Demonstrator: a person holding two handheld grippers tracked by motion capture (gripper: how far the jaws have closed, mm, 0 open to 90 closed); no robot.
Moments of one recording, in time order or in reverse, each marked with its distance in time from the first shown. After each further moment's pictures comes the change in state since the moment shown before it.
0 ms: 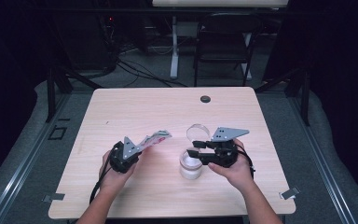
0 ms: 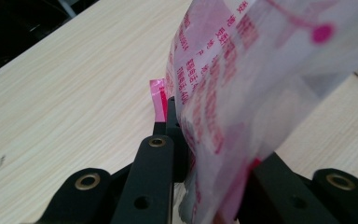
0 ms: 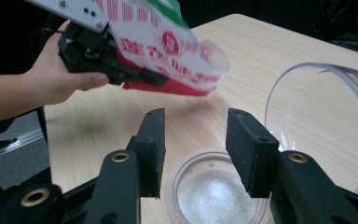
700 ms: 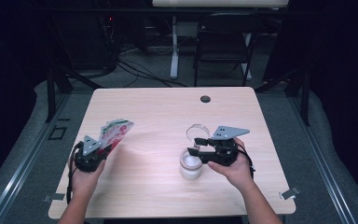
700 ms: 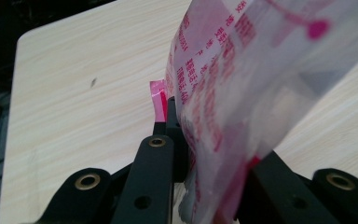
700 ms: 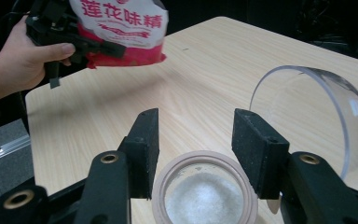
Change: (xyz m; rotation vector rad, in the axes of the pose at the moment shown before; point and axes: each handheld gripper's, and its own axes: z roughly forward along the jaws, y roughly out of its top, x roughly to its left) left arm 0.066 -0.056 -0.044 -0.009 0.120 -0.280; right arm -0.002 0.001 0.001 -0.014 -0.058 0.014
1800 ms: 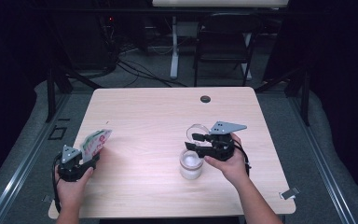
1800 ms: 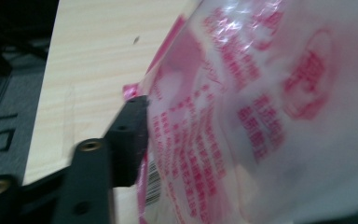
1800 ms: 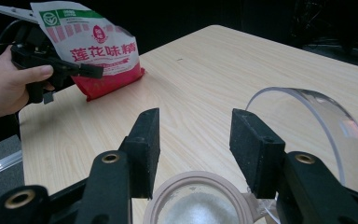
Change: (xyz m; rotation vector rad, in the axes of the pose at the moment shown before) left arm 0.023 -0.038 -0.014 -0.041 0.040 -0.175; right arm -0.006 0.008 0.010 -0.028 -0.015 0.032
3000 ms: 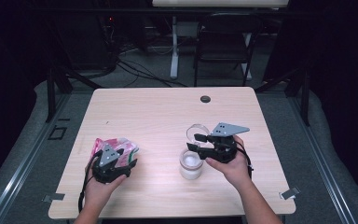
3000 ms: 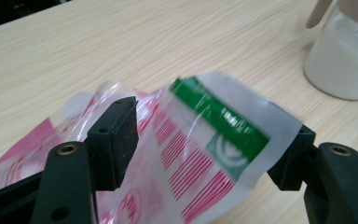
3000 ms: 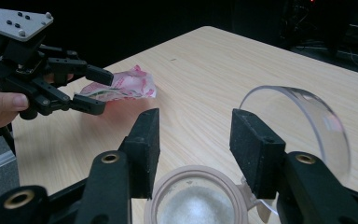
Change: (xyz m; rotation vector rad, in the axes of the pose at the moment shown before) left arm -0.101 0.030 0.013 0.020 -0.256 0.263; right arm 0.007 0.000 -0.010 -0.004 -0.041 -0.009
